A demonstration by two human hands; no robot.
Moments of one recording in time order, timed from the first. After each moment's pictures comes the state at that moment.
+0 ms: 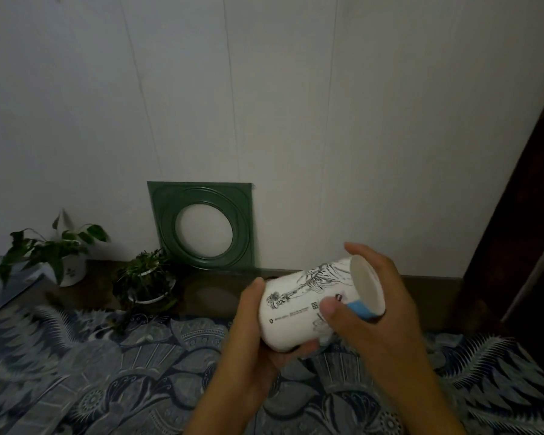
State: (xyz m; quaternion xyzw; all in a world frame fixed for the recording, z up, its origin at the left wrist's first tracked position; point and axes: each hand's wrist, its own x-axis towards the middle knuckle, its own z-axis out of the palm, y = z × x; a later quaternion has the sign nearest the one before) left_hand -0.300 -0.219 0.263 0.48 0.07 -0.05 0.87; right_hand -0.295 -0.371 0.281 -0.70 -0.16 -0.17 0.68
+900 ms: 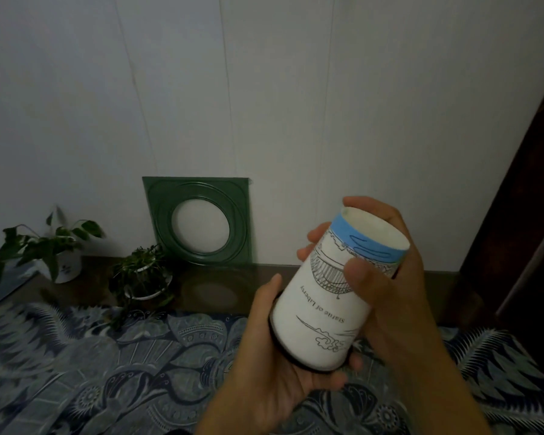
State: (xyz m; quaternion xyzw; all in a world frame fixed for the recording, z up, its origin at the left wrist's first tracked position) left_hand -0.315 -0.232 0.273 0.35 -0.03 -0.27 0.90; right_hand -0.278 -0.368 0.311 -0.56 -0.25 -0.12 0.78
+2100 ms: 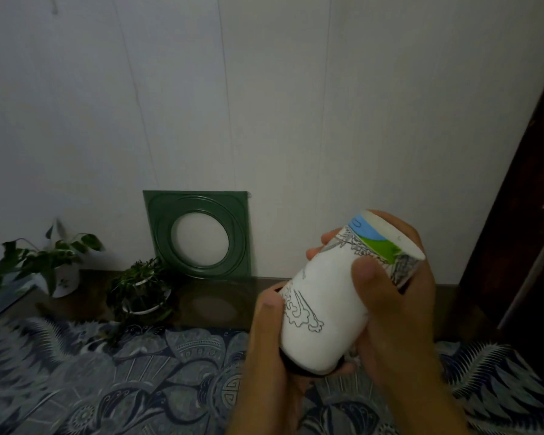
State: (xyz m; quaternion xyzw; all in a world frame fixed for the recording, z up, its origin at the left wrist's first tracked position) left_hand -0.314 -0.255 0.285 0.39 0.02 -0.01 0.92; right_hand -0.292 -0.356 0.319 -0.52 -0.18 -0.21 0.81
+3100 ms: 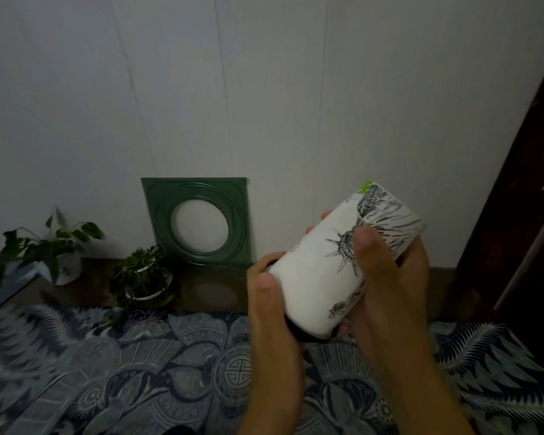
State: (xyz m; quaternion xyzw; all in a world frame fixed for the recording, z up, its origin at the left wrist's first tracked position) left_hand -0.318 -0.266 0.286 0.47 0.00 0.15 0.87; right_hand -0.295 -0.353 0.313 -0.50 -0.10 -0.19 0.84
